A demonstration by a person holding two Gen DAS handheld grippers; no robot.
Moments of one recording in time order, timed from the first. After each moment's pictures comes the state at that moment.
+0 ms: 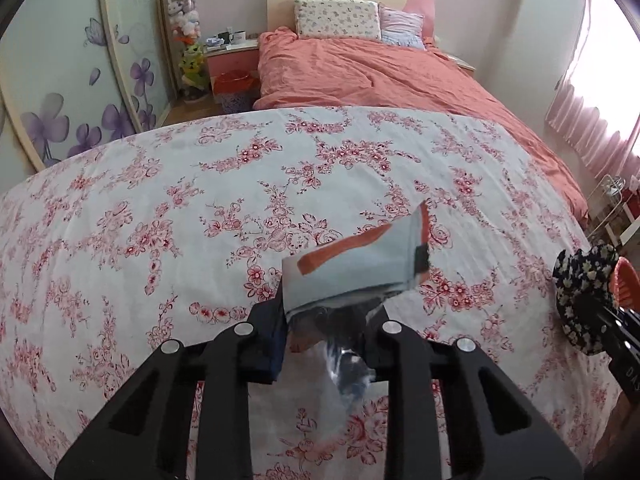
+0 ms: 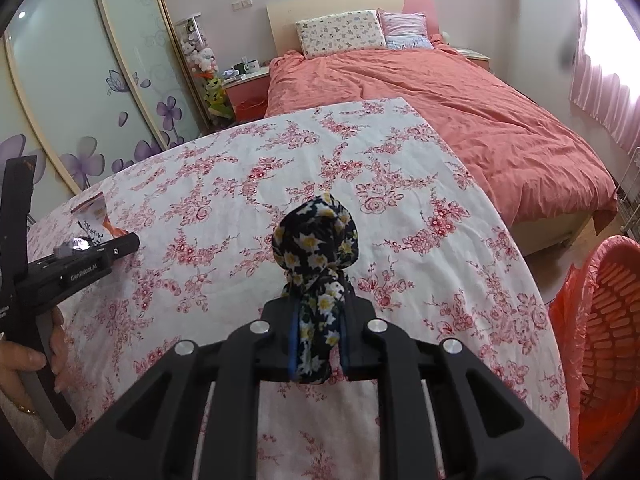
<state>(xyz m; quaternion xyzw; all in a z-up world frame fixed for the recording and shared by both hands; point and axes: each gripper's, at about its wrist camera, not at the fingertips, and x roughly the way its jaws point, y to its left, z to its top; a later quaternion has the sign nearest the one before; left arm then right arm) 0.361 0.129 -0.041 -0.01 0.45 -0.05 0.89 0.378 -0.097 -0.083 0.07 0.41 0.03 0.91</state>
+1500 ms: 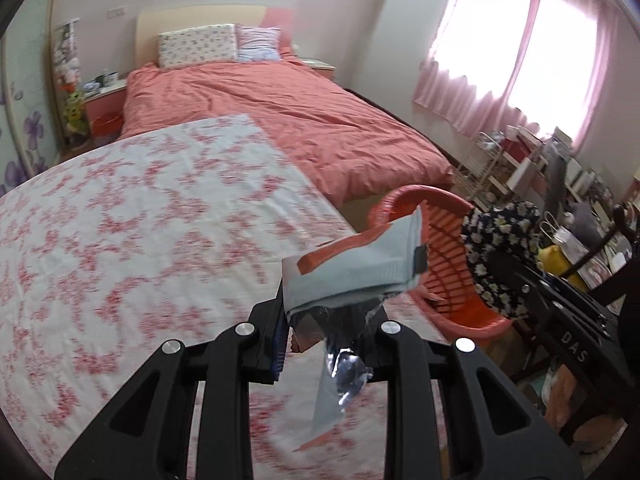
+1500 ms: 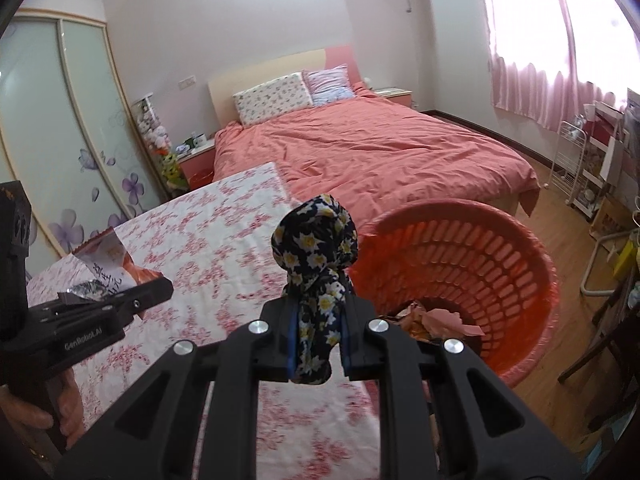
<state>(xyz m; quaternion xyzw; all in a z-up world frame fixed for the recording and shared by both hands) 0.206 -0.076 0.016 0.01 0.40 -0.27 0.88 0.173 -0.251 -0.019 0.13 0.30 -0.07 0.94</state>
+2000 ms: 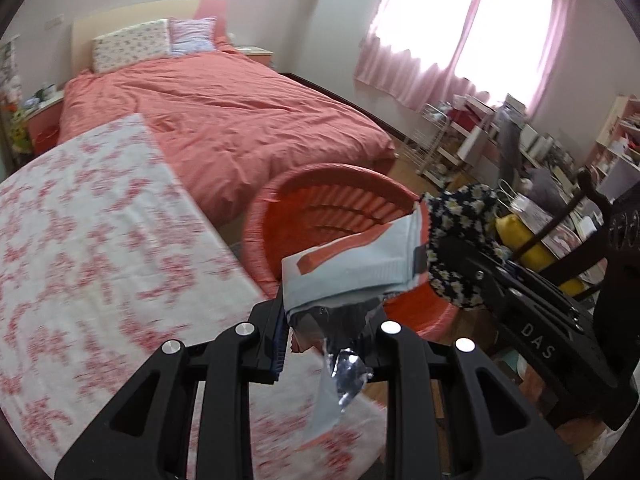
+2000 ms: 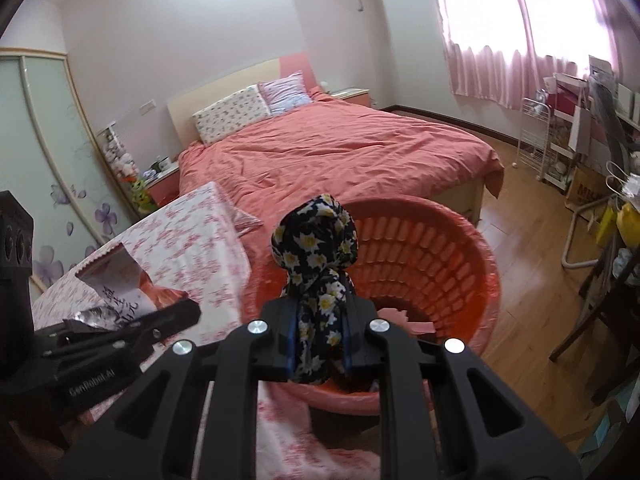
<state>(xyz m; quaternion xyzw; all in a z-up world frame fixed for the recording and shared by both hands) 0.194 -0.184 -0.002 0.03 0.41 -0.36 0.84 0.149 -0.338 -0.036 0.17 0.29 -0.13 0.93</state>
